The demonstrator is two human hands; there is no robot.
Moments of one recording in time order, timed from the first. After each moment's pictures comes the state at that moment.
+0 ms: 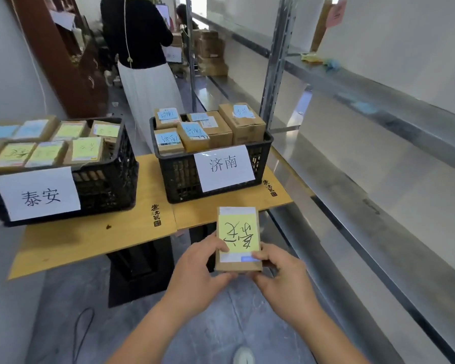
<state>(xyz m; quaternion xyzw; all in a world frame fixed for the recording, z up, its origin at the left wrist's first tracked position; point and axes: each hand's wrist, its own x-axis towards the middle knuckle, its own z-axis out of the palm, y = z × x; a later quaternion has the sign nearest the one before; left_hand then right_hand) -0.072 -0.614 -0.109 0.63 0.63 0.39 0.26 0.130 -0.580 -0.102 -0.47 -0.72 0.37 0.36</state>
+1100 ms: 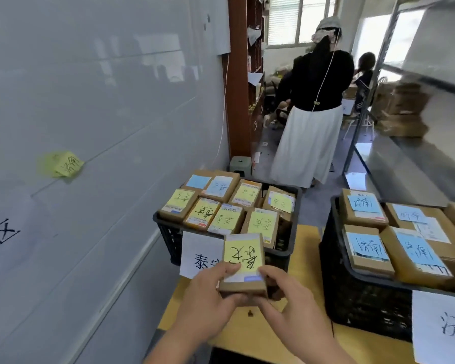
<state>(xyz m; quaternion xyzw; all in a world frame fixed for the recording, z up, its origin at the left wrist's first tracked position) -0.464 -0.554 -0.075 0.39 0.81 0.41 0.15 -0.306 -0.420 -0.071 -0.23 -0.87 0.39 0.21</state>
